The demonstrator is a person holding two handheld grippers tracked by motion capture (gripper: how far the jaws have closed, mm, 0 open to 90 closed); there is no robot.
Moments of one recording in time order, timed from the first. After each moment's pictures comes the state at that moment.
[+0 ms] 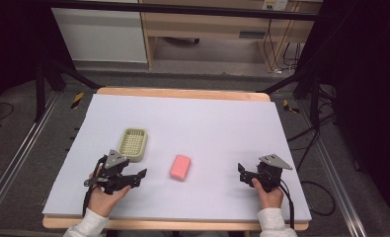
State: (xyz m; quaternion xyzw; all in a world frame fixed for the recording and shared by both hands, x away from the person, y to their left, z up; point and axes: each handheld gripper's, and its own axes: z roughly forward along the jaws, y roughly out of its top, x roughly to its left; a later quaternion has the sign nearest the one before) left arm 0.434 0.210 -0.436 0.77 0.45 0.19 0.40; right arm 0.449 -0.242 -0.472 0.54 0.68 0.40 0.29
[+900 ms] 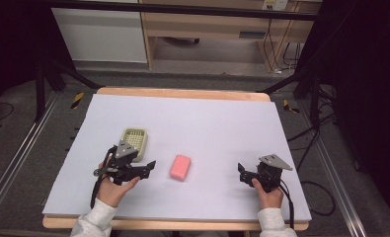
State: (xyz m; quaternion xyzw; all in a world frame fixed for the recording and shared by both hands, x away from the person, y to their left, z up) left arm 0.451 0.183 -0.416 0.78 0.44 0.19 0.40; right arm 0.448 -0.242 -0.471 0.54 0.68 0.40 0.29
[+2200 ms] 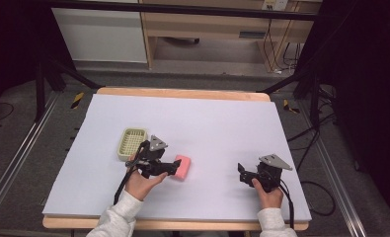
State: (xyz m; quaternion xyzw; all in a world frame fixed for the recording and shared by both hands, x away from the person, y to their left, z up) left arm 0.471 0.112 -0.415 0.81 0.41 0.17 0.39; right arm 0.448 -0.242 -0.471 0.54 0.68 0.40 0.29
